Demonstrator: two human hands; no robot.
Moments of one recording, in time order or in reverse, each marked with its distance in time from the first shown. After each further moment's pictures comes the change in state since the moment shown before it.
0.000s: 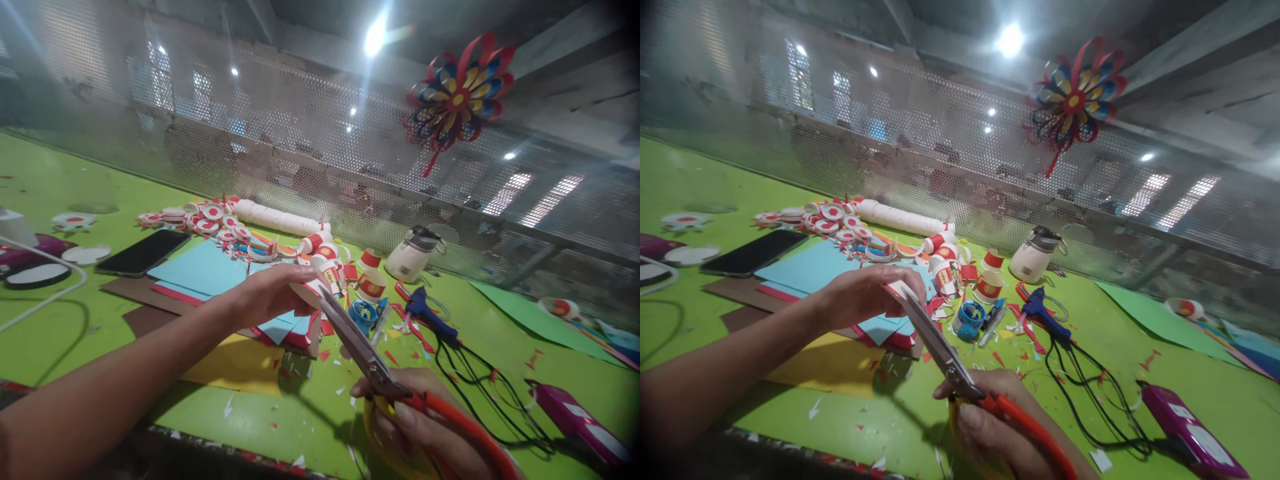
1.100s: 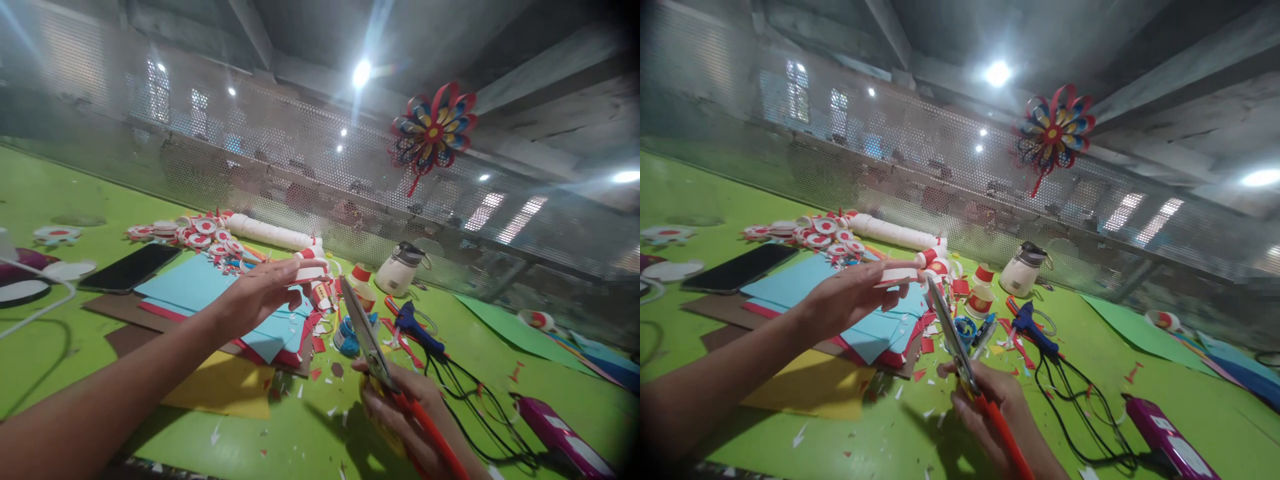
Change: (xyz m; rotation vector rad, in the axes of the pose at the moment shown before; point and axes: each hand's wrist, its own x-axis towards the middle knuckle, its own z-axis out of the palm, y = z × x) left_hand -0.003 0.009 -0.003 0.035 0.179 0.239; right_hand 0.026 -0.011 0.003 -0.272 0.159 -0.104
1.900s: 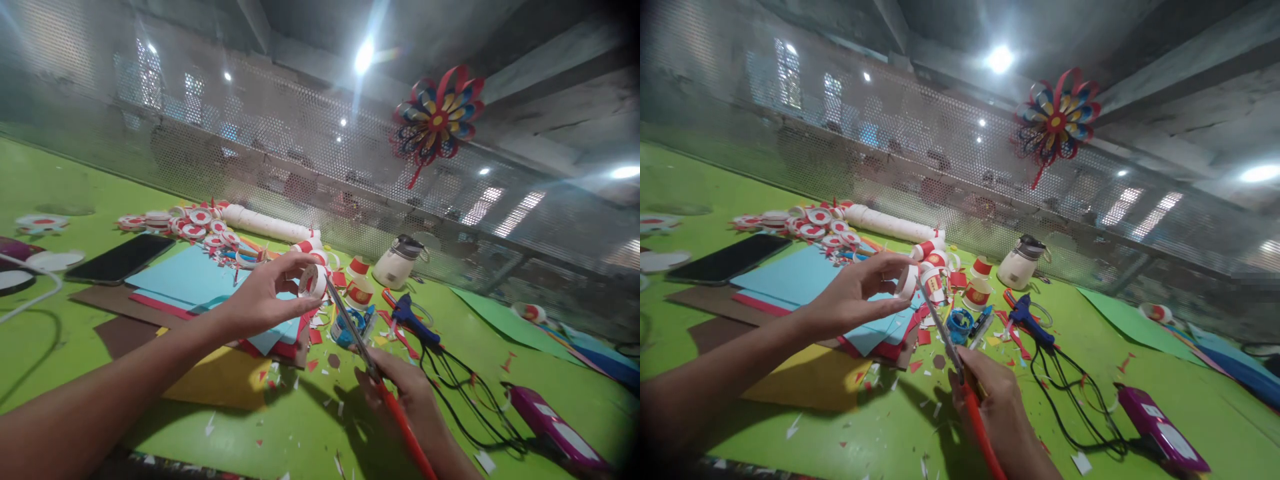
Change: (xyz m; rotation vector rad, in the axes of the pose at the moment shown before) left_hand -0.002 -0.012 0.009 0.548 0.043 0.197; right_hand 0.008 0.017 0.013 -0.300 0.209 -0.261
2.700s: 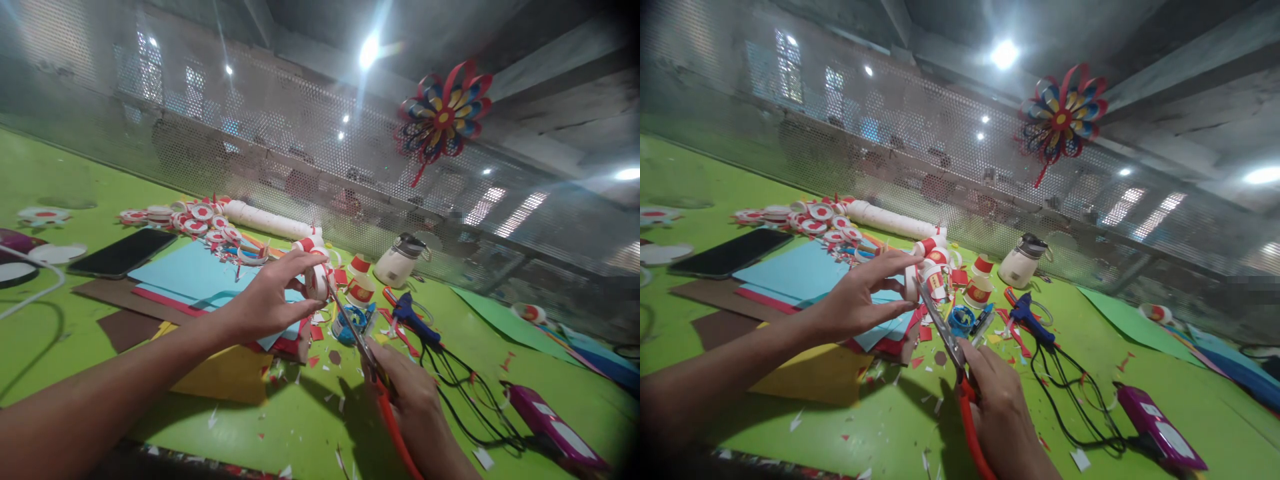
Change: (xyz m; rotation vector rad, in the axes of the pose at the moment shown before) left_hand -0.003 -0.010 0.003 0.303 0.053 0.230; right_hand -0.012 0.004 0.001 -0.190 0.041 -0.065
